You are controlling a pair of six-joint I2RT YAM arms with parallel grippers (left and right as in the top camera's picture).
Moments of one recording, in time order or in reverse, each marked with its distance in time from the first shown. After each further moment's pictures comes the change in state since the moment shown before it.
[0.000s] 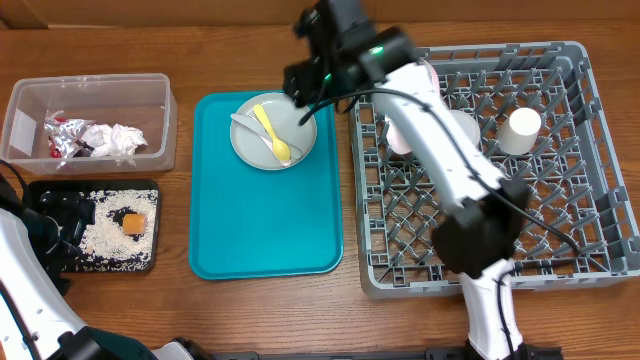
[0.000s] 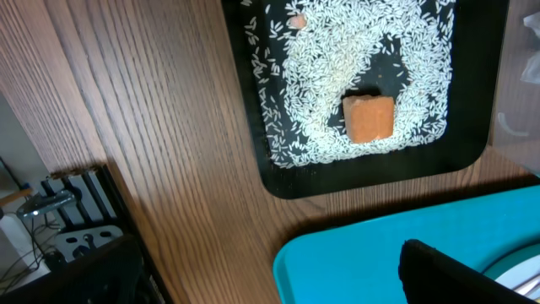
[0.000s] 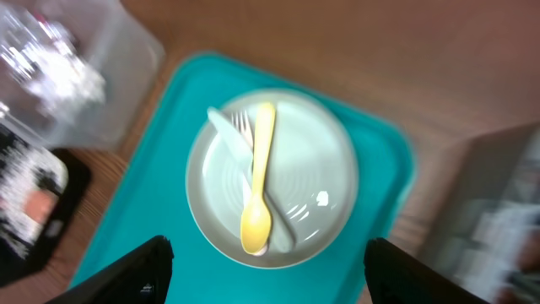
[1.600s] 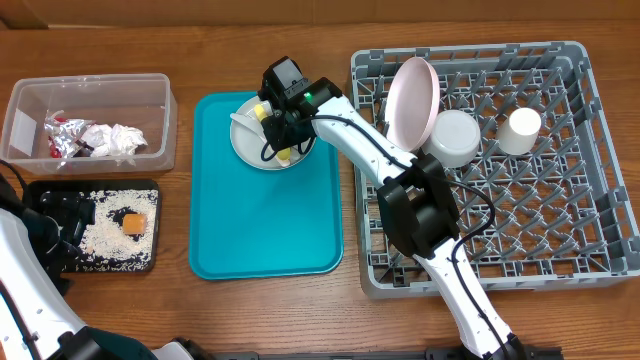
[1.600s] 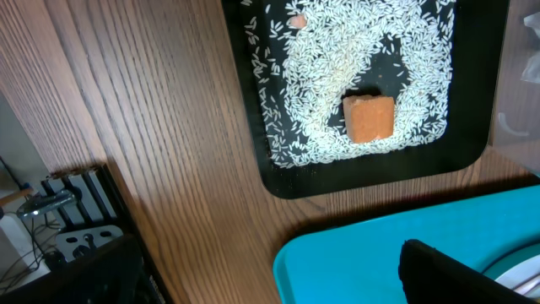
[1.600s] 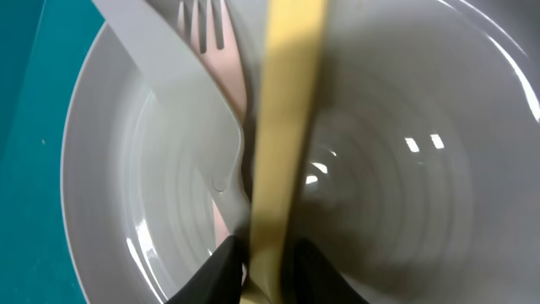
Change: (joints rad) left arm 0.000 0.000 0.000 0.000 0.000 0.000; right arm 0.098 0.320 -0.005 0.154 0.009 0.056
